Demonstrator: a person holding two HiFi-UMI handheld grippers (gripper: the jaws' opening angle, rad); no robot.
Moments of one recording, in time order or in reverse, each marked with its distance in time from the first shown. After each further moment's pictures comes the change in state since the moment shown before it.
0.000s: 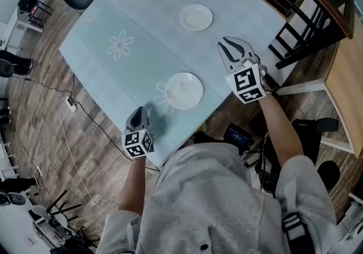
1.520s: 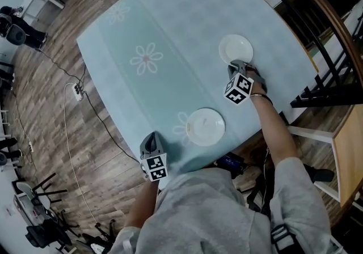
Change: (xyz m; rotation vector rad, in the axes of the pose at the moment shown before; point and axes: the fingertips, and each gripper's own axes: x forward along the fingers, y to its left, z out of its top) left arm 0.008 0.032 -0.039 0.076 0.156 0.283; right arm 0.209 0.040 -0.117 -0.419 0.442 0.233
